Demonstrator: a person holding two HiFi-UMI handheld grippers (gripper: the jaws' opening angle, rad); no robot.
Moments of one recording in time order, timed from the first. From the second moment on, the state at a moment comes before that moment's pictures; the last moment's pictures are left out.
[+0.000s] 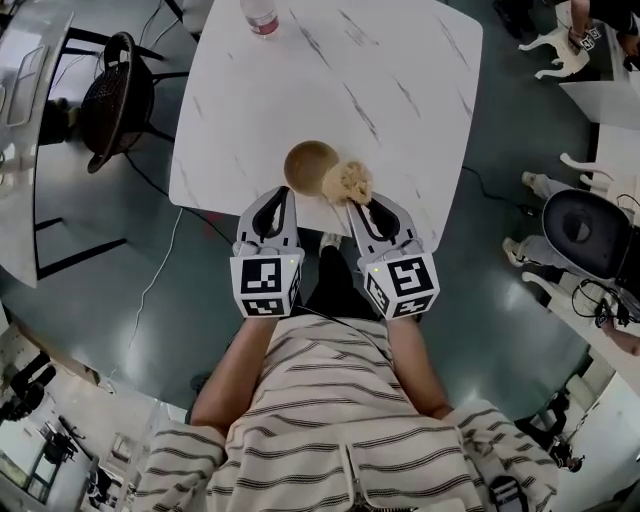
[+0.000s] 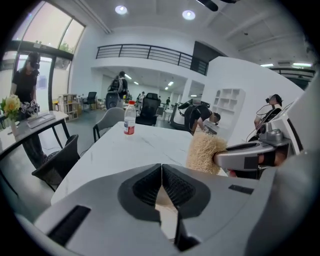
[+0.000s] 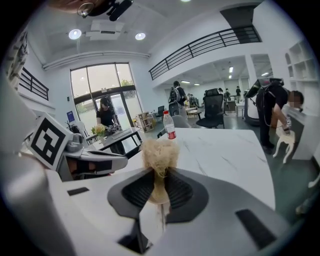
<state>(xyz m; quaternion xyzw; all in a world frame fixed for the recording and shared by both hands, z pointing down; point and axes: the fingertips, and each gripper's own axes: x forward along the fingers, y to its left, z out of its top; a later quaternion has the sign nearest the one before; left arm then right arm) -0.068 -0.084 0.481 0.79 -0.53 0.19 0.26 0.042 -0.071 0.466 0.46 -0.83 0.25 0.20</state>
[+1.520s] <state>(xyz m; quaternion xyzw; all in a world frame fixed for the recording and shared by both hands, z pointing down) -0.072 -0.067 0.610 0.66 -0.48 0.08 0.58 0.019 -0.077 0.519 0.44 -0.82 0.27 0.24</state>
